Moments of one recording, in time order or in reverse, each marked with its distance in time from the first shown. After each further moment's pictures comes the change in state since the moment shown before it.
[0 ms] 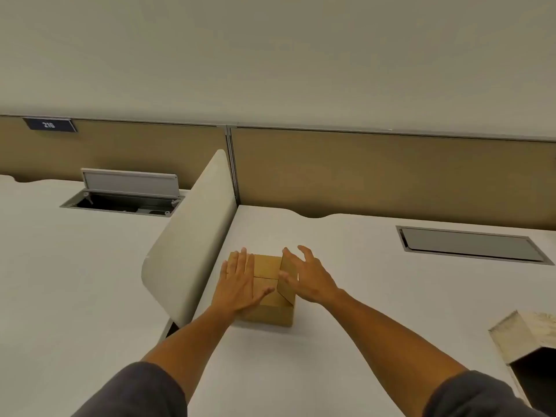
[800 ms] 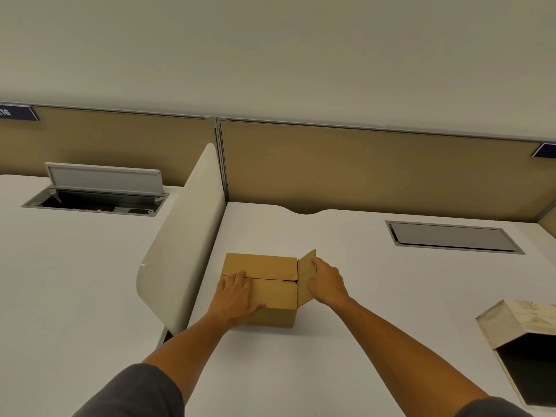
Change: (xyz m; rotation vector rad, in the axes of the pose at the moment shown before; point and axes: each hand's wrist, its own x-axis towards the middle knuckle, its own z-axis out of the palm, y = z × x) left_hand 0.007 -0.033 0.024 0.105 -0.111 0.142; right_hand 0.002 0.020 0.016 0.225 0.067 0.420
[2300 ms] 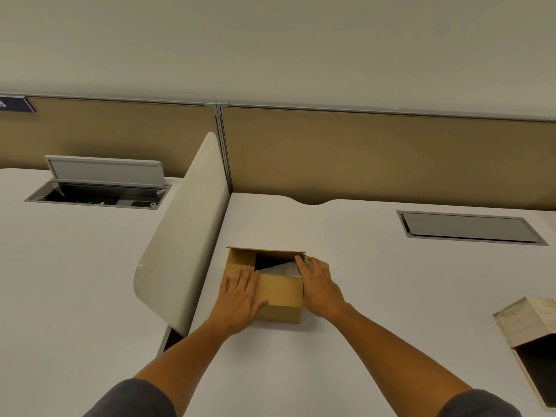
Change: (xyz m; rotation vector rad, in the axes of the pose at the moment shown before) left_hand 0.001 -0.007 0.027 -0.064 0.008 0.033; right_hand 0.010 0.012 0.044 -0.420 -0.061 -0.263
